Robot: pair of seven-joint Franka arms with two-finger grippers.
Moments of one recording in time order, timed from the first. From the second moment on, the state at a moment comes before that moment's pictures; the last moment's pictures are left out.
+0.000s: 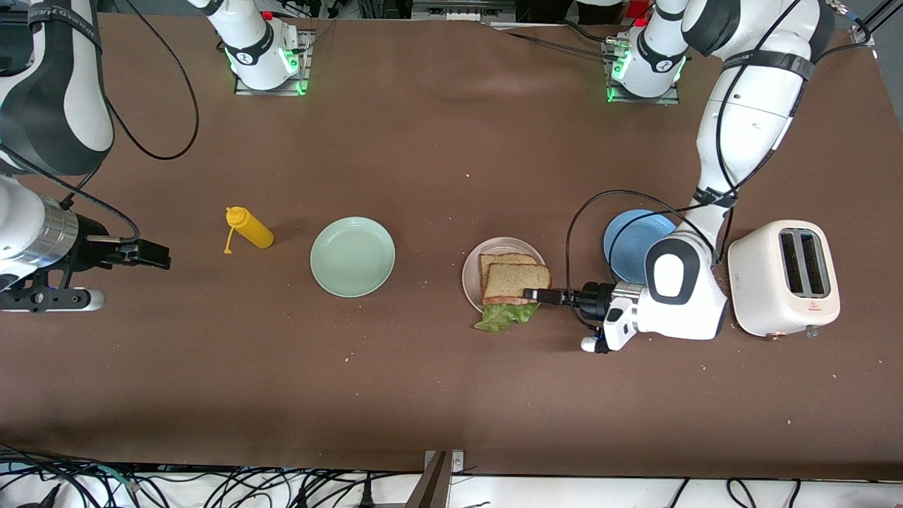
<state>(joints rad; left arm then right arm) -0.07 0.90 -0.14 -1.36 -0.94 1.92 0.28 0.04 0.42 0.01 -1.27 -0.02 1.62 0.04</state>
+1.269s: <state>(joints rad) 0.04 0.59 0.01 -1.33 -0.12 1.65 0.01 0.05 0.40 -0.01 -1.28 -0.03 1.65 0.13</state>
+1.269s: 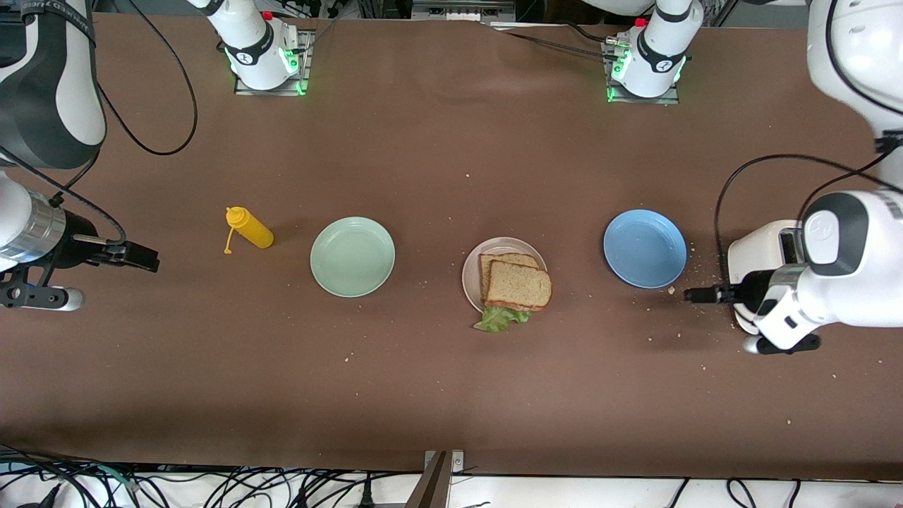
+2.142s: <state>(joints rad) 0.02 0.43 -0.01 -1.33 0.07 1.43 -0.09 0.05 0.39 -0.01 -1.28 -0.03 1.68 0.14</state>
